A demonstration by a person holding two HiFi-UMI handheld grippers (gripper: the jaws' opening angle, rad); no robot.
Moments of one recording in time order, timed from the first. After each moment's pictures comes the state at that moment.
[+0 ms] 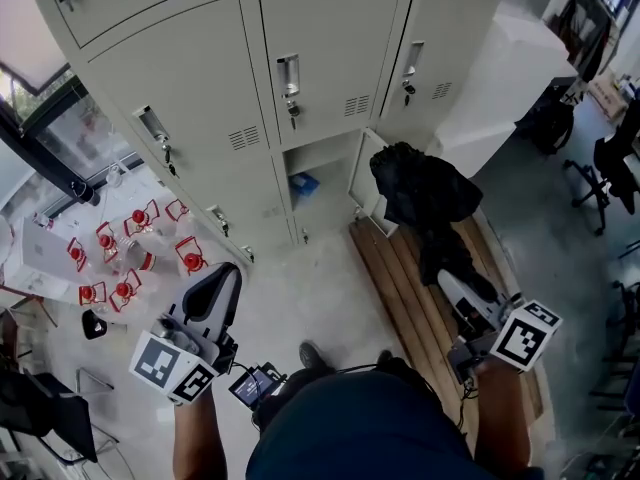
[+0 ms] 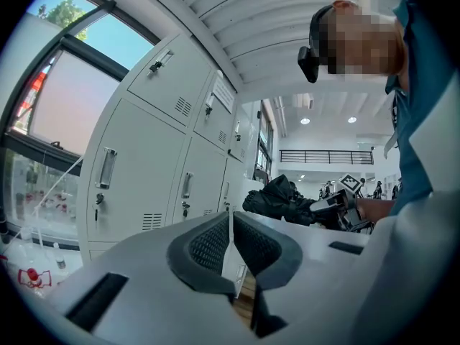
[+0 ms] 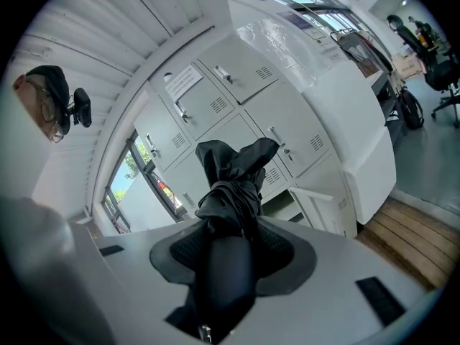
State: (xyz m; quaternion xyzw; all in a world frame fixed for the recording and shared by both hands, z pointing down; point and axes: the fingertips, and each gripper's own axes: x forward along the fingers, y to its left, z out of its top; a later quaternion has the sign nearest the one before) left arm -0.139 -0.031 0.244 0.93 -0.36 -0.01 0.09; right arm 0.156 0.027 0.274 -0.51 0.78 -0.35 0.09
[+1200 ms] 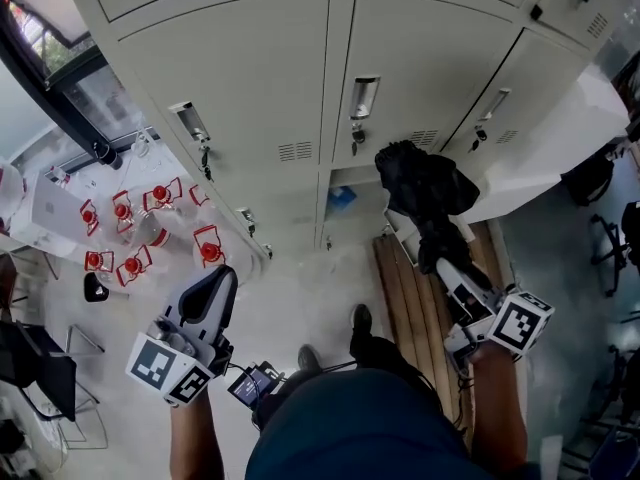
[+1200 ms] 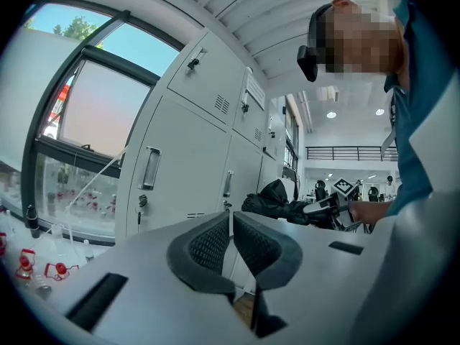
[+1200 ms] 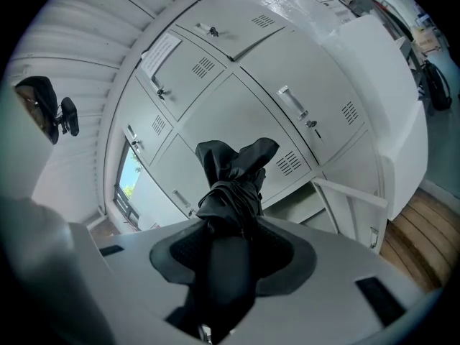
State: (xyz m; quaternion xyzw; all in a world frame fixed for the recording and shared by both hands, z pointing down) left arm -0.209 -0.118 0.262 0.89 -0.45 0.00 0.11; right arm 0.108 -0.141 0.309 -0.44 0.80 -0.40 0.06
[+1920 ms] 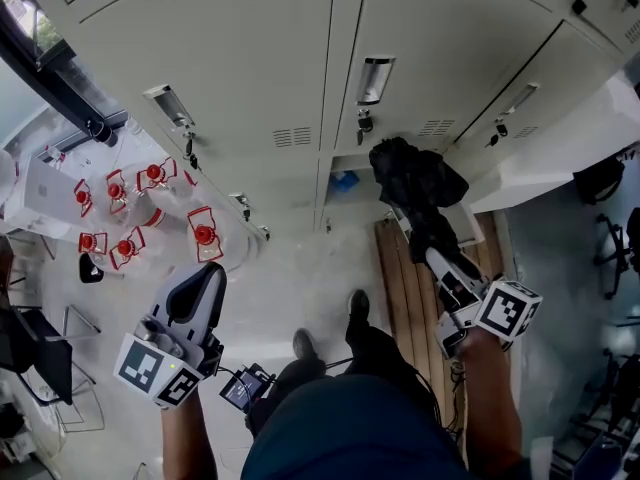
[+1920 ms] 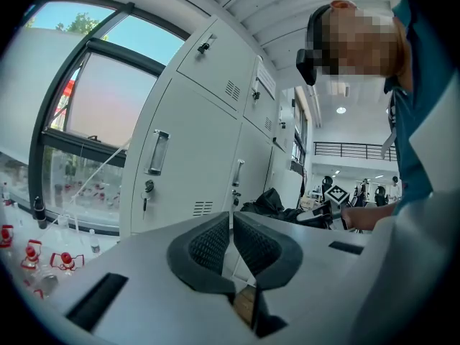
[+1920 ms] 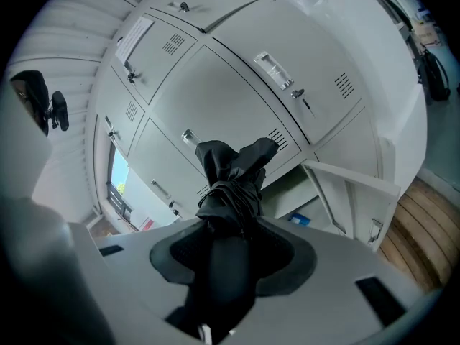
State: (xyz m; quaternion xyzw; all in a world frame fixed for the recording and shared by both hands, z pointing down) left arm -0.211 -0.146 0.295 0.87 -0.47 0.02 0.14; right arm 0.106 -0.191 0.382 -0.44 0.78 -0.44 0.02
